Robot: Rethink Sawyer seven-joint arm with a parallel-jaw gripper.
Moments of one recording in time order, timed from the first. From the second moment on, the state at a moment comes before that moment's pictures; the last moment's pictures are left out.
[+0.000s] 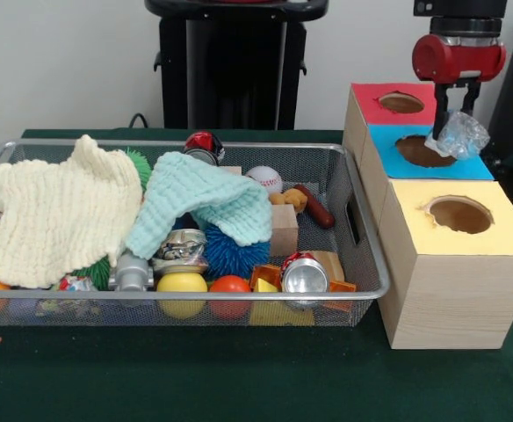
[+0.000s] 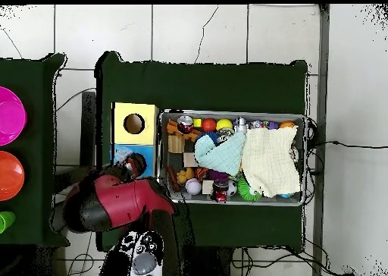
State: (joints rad) arm 0.16 -0.78 -0.03 1.85 -0.14 0.19 1.57
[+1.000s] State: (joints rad) arm 0.17 -0.77 -0.06 1.82 -0.22 0.19 1.57
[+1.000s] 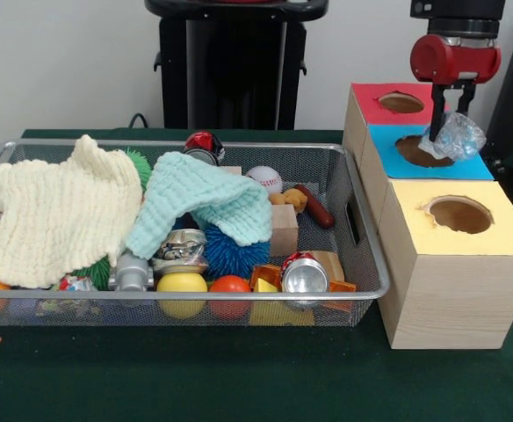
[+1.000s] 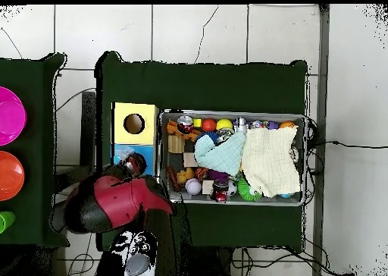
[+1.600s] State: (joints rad) arm 0.18 -0.78 -0.09 1.82 -0.29 0.18 1.57
